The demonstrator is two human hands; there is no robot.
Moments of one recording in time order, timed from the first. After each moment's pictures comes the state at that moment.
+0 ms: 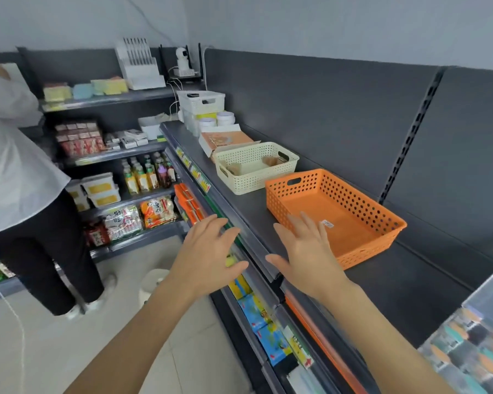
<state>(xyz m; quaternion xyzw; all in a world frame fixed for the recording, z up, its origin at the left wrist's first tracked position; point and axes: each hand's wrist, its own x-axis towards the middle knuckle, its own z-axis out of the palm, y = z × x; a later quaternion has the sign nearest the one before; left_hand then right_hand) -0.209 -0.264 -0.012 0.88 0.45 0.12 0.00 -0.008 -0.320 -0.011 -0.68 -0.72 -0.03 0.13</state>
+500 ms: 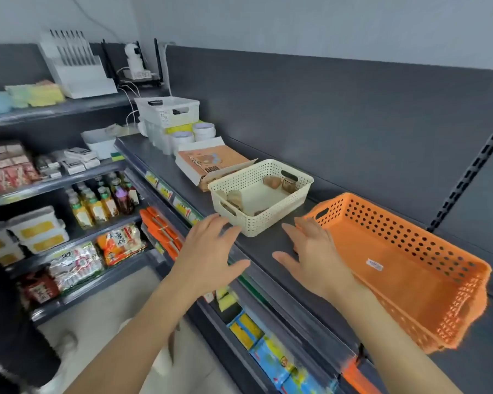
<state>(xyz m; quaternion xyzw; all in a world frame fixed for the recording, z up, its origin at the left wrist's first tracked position) -0.230 -0.033 -0.016 0.93 0.35 0.14 0.01 -0.037 -0.132 -0.019 -0.77 -0.62 0.01 0.17</state>
